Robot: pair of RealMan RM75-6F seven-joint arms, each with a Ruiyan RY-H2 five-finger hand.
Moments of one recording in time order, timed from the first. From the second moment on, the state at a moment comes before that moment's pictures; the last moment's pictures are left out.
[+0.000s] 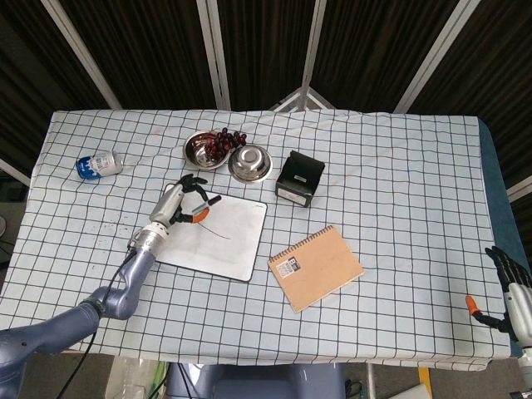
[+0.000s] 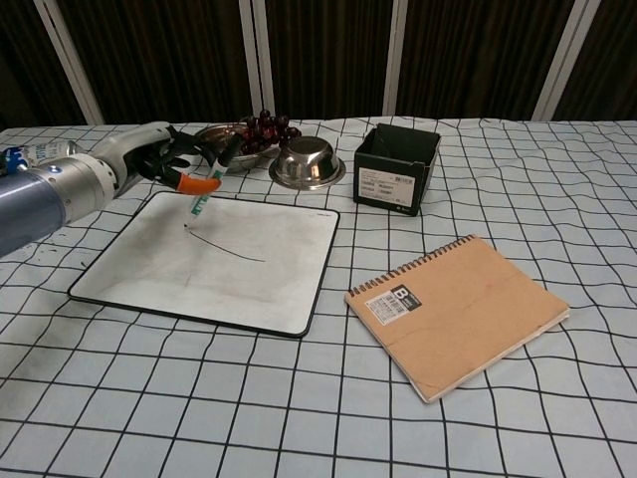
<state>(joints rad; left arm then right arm) -0.78 -1.76 -0.36 -0.97 1.20 0.76 -0.54 0.04 -0.99 0.06 -1.68 -1.40 1.36 0.36</state>
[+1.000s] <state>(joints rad) -0.81 -1.79 -0.41 -1.11 1.07 0.78 -0.49 0.04 -0.98 0.05 -1.70 -1.41 1.34 0.39</state>
